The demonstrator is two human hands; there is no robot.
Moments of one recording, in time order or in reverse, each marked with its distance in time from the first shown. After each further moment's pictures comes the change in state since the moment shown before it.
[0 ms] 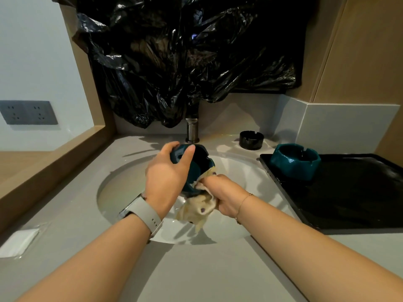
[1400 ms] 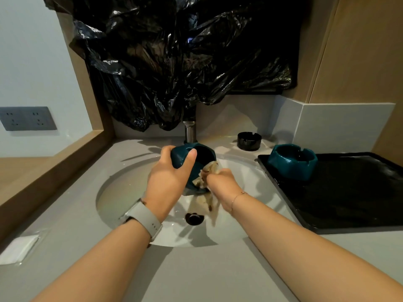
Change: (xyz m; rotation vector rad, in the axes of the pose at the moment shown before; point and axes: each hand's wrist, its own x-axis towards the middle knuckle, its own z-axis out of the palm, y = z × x) left_hand 0.000 -0.004 0.002 -0.029 -0.082 0.025; right_hand 0.000 -0.009 -0.005 -0.079 0.250 -0.216
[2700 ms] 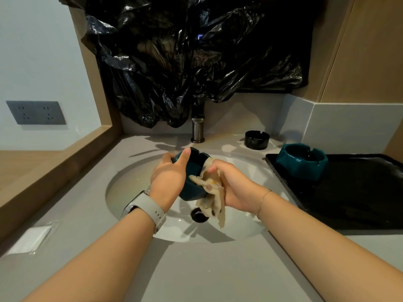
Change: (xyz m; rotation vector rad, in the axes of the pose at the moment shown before) left_hand 0.019 -0.017 -0.001 0.083 -0.042 -0.349; right_hand -0.005 0.001 -0.020 0.298 -0.619 0.105
